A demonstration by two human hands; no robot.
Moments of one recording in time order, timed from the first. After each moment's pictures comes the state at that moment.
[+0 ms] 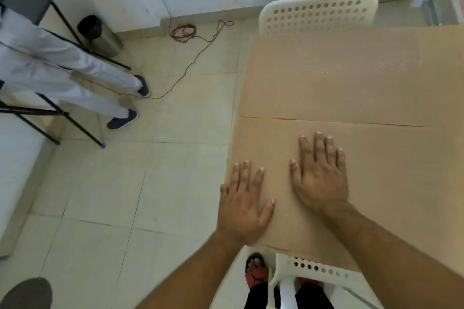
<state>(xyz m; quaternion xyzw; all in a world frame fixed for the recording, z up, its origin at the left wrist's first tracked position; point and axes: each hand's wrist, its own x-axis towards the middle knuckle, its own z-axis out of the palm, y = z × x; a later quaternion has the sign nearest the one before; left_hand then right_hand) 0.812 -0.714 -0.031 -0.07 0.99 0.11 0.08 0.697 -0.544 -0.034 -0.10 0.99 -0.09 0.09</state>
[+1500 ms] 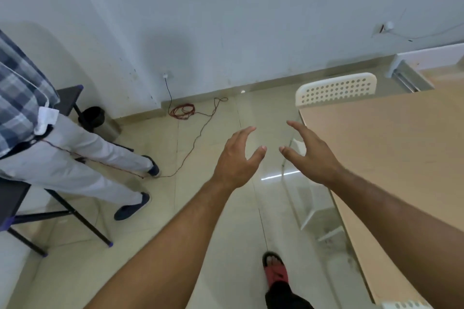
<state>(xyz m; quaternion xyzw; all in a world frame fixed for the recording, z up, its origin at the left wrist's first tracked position) 0.662 -1.066 0.167 0.05 0.92 0.39 -0.03 0.652 -0.857 0.169 -0.09 0.90 -0.43 0.02</state>
